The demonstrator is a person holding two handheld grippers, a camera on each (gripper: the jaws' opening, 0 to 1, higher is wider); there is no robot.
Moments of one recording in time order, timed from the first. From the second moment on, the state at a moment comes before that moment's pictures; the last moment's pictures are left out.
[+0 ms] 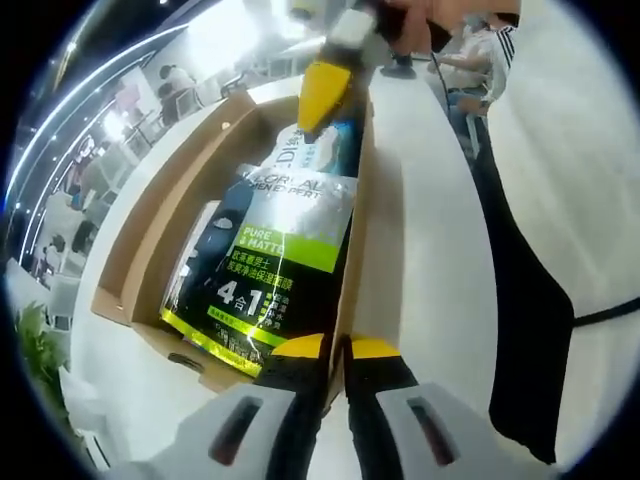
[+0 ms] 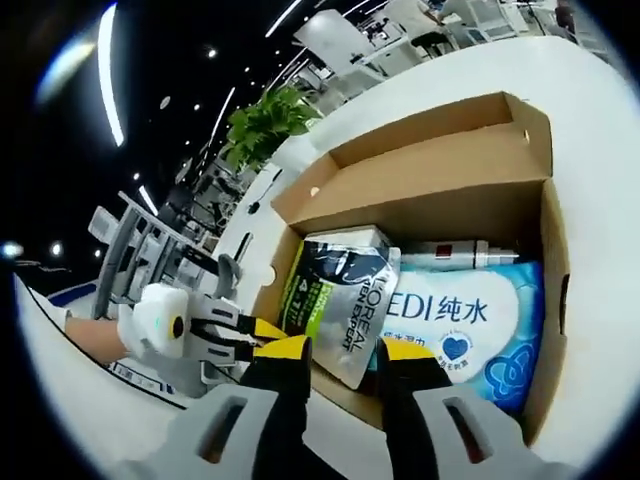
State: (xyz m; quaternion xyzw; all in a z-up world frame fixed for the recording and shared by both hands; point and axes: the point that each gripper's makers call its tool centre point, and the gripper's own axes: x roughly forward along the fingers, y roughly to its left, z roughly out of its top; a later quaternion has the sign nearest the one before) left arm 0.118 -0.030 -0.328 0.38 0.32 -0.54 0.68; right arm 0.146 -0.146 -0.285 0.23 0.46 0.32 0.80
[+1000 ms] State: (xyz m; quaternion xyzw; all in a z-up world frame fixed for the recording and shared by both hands) left arm 0.118 -0.029 -0.329 0.39 0.32 -0.54 0.68; right arm 0.139 -0.126 -0.287 0.30 0.50 0.30 0.75
